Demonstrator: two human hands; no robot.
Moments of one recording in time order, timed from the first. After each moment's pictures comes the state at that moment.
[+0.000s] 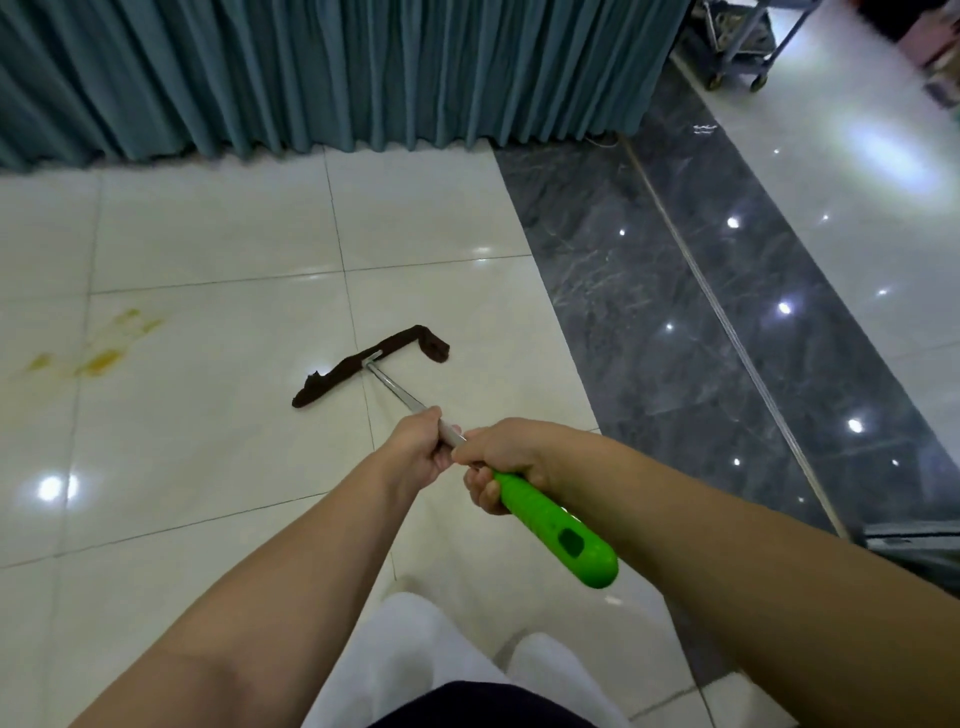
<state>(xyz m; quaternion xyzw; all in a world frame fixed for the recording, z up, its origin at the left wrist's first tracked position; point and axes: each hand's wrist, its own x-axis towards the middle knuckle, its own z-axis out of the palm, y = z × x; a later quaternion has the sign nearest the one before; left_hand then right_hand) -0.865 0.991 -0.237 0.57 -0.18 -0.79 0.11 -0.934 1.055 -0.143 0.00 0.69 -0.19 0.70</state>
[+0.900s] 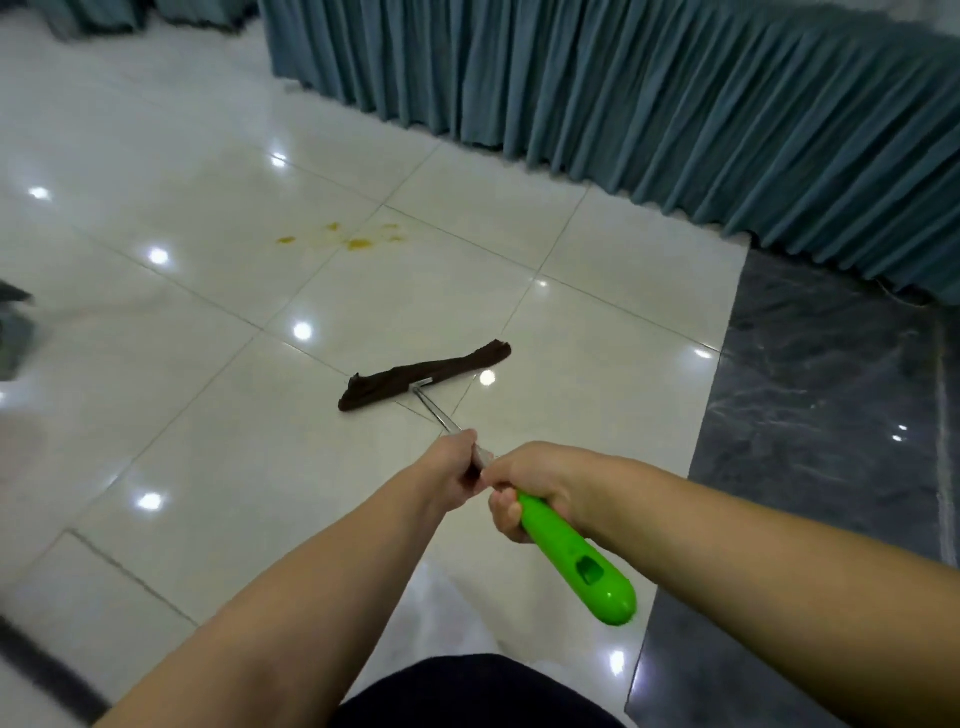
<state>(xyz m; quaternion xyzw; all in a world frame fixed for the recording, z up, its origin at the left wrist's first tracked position) -0.974 1.196 -0.227 0.65 -0.01 -0.69 0.33 -1.070 1.201 -0.143 -0.18 0.63 0.05 0.75</state>
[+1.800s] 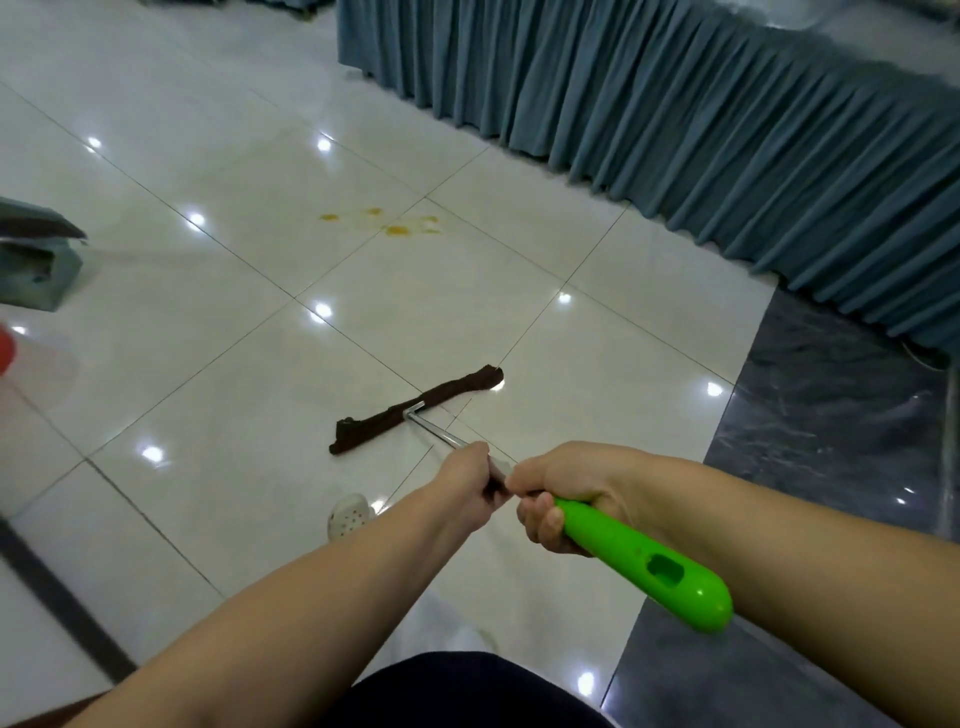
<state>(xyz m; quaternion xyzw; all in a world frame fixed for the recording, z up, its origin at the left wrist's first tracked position) -0.976 1.270 -0.195 0.62 0.08 -0.66 0.42 -1.066 1.253 -0.086 -0.25 0.64 0.12 0.72</state>
